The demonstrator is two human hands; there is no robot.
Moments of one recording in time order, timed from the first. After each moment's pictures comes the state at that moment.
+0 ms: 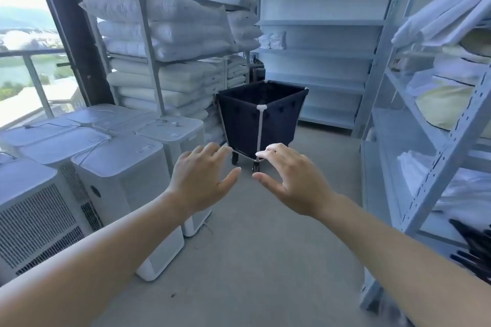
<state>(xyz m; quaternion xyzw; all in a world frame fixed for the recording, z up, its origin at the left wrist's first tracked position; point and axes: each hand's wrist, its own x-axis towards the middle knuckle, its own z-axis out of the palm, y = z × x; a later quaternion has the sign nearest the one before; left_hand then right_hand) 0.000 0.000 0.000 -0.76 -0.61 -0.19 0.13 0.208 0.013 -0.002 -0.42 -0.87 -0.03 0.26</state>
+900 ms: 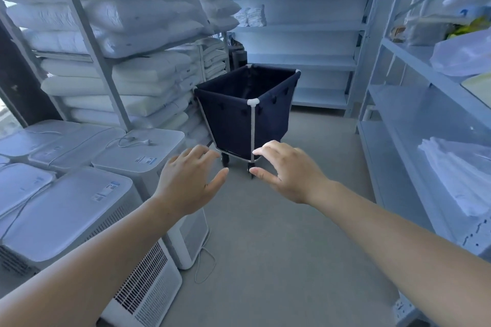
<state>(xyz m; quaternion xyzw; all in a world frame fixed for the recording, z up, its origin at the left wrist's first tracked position) -0.086 0.317 -0.026 -0.80 -0.57 -0.17 0.08 0.137 0.327 -0.034 -0.50 -0.84 0.02 0.22</state>
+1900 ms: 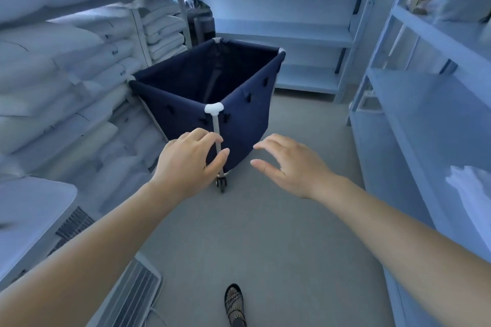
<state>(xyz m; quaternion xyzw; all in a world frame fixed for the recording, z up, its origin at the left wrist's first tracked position) 0.089 0.822 -0.079 -0.81 -0.55 -0.20 0.02 0.306 0.802 -0.084 -0.56 -0.81 0.09 0.18</state>
